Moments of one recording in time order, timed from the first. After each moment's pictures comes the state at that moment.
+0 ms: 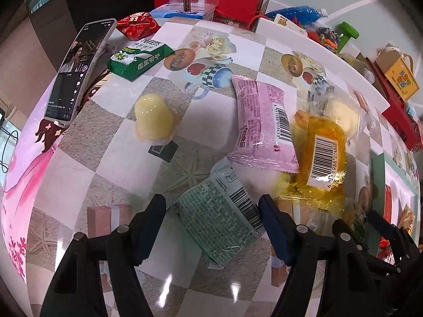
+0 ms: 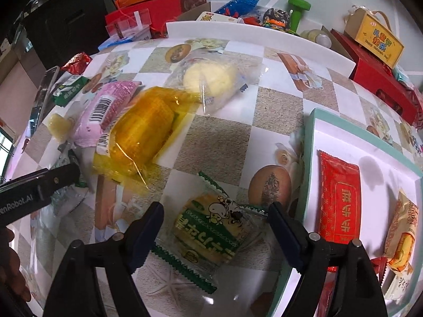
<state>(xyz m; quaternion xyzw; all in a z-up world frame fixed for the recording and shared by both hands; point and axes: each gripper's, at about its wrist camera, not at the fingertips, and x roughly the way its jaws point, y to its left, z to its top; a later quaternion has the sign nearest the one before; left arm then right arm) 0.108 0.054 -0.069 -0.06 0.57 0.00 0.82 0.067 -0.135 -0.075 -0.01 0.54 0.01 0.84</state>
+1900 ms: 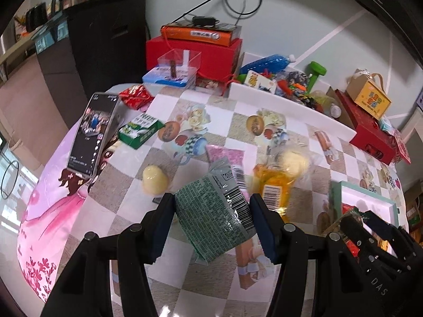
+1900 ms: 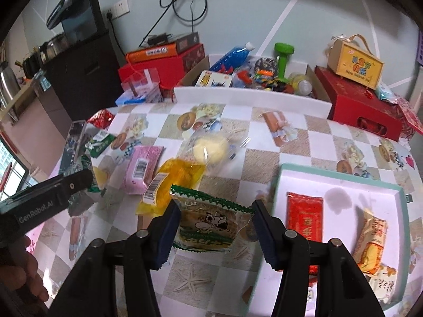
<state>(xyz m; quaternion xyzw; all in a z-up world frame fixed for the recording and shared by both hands) 0.084 0.038 0.023 -0.05 0.46 -0.03 0.89 0.042 -0.151 0.020 0.03 0.44 0.01 0.90</state>
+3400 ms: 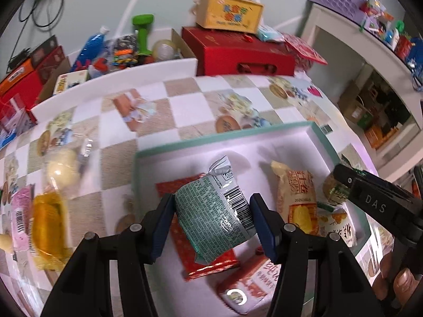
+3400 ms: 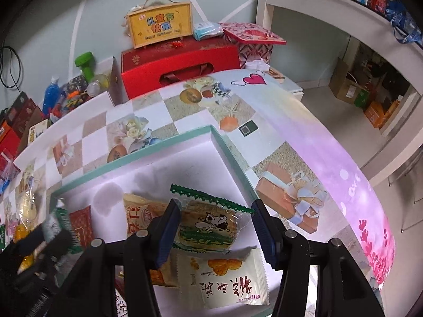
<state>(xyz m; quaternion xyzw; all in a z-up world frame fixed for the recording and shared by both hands) 0.066 -0.245 -0.018 0.10 0.48 -0.31 0.82 -0.029 -0.411 -0.005 0.16 0.46 -0.32 0.81</state>
